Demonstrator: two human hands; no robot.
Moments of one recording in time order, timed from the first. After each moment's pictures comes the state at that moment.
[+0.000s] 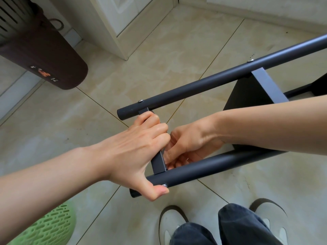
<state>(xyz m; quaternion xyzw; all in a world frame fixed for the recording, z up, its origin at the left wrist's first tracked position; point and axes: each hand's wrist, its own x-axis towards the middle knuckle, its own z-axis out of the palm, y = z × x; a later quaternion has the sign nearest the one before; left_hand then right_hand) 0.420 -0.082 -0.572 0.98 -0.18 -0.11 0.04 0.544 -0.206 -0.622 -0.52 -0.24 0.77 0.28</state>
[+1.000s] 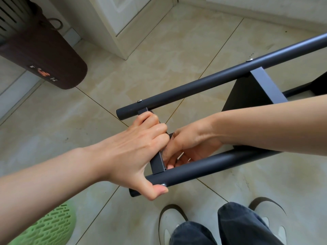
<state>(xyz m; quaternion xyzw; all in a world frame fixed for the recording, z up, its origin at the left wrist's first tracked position) 0.418 -0.082 -0.570 0.98 -0.18 -0.12 0.04 0.543 -0.204 -0.627 -0.51 -0.23 0.79 0.24</state>
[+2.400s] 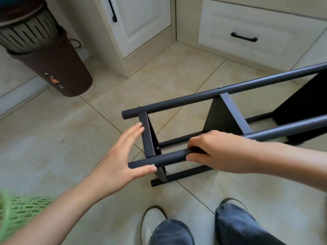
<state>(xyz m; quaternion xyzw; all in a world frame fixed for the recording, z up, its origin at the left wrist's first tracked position) 0.342 -0.116 -0.588 0.92 0.19 0.00 0.34 0.532 -0.315 -0.553 -0.79 -0.53 0.30 0.02</state>
